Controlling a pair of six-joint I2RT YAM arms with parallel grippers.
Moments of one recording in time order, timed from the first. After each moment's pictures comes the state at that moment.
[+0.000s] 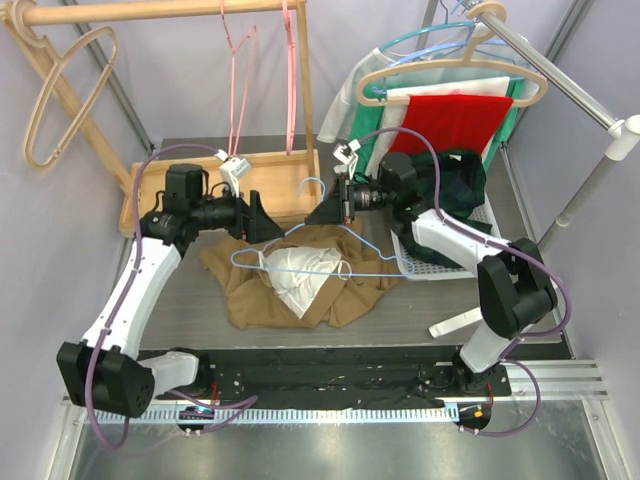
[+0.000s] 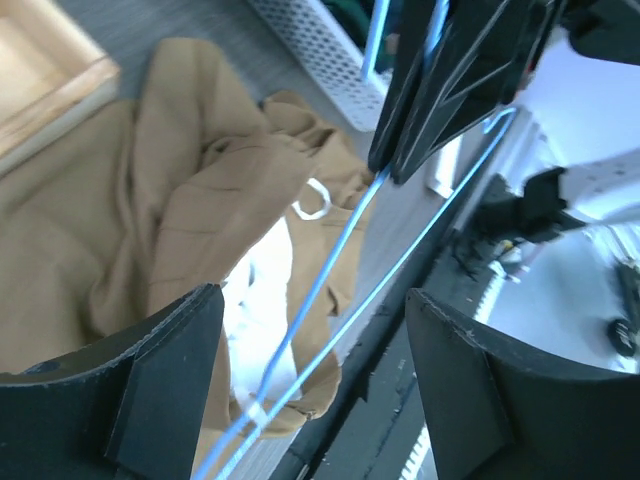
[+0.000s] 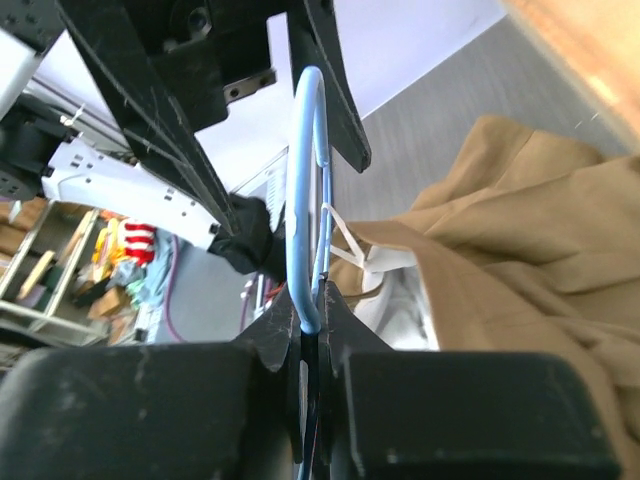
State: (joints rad) left arm -0.20 1.18 1.14 -0.58 0.79 -0.12; right arm 0.50 1.66 1.14 0.47 -1.08 0.64
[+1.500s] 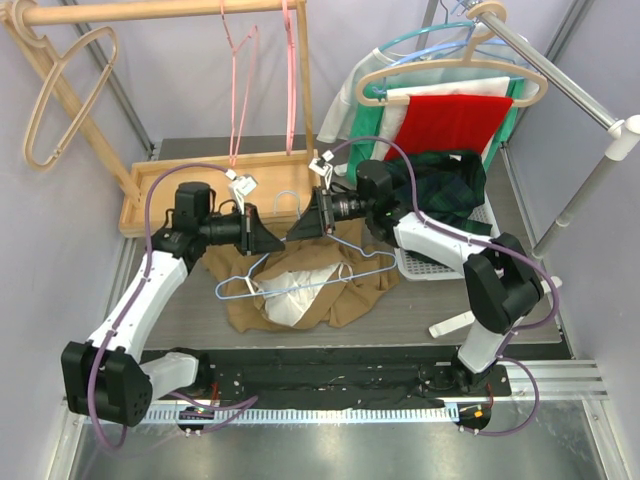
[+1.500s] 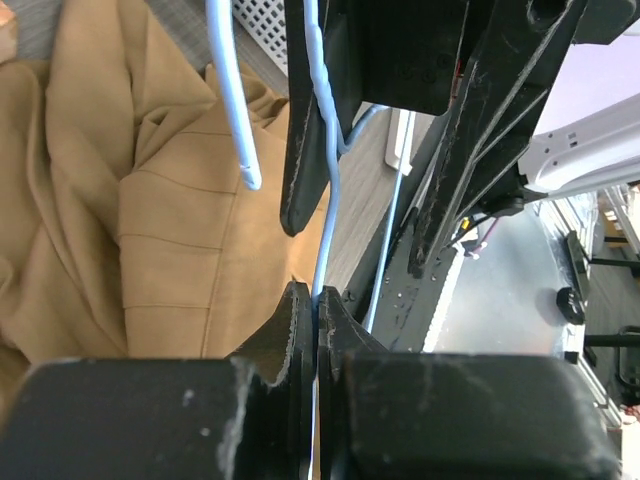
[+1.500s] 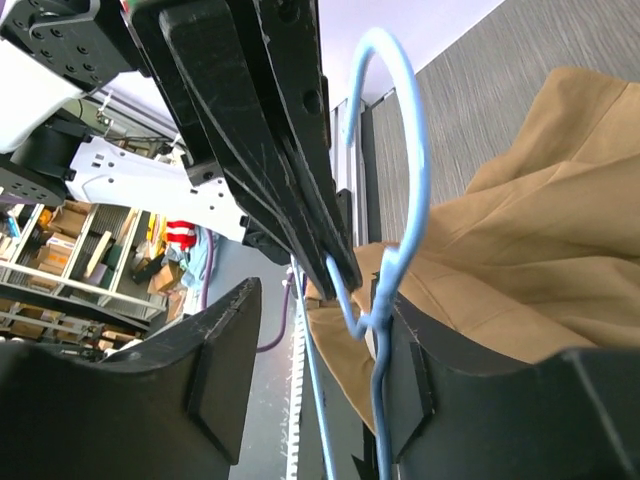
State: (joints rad) left arm -0.20 1.16 0.94 -0.40 0.95 -0.20; right arm 0.63 1.72 1.19 0.41 -1.06 0.71
